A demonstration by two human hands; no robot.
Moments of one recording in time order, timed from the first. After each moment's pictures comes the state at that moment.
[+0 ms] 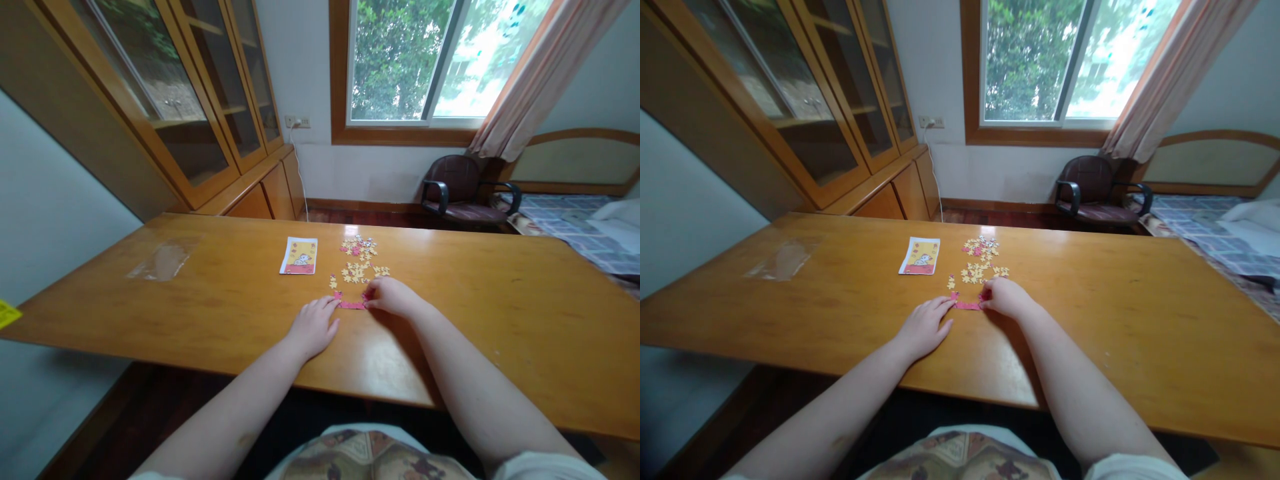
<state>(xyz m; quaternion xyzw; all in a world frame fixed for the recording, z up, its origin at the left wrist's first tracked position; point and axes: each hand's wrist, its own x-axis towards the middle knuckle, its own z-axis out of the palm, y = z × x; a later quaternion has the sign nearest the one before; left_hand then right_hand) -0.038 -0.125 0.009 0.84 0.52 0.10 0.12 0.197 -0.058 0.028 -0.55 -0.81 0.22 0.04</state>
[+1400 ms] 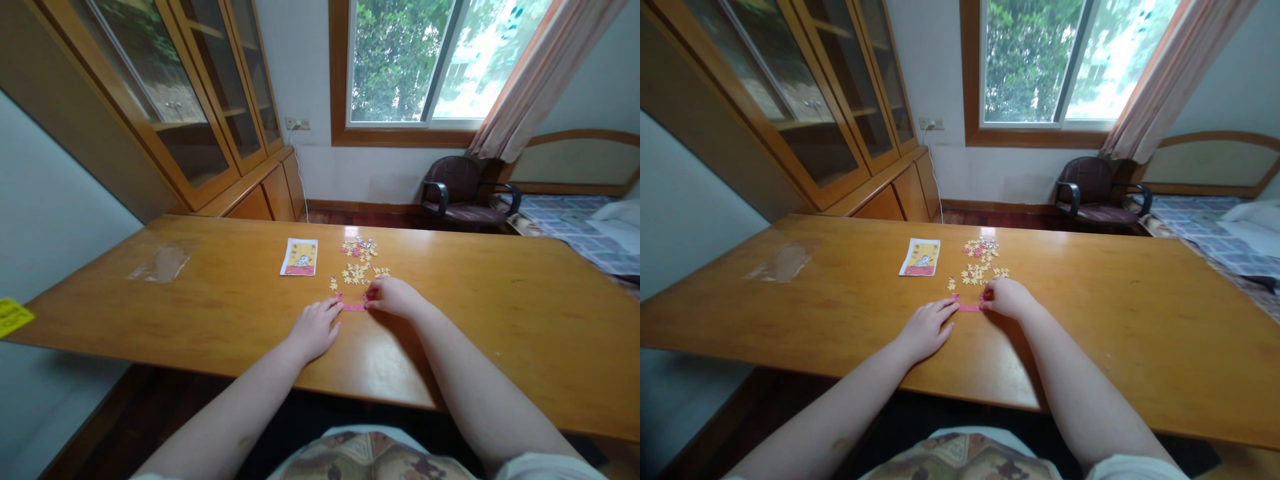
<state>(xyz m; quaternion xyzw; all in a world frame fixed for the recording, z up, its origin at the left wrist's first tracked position) -0.039 -0.126 0.011 0.85 0.50 0.09 0.11 0.200 -0.062 0.035 -0.55 -0.81 0.18 0.03</state>
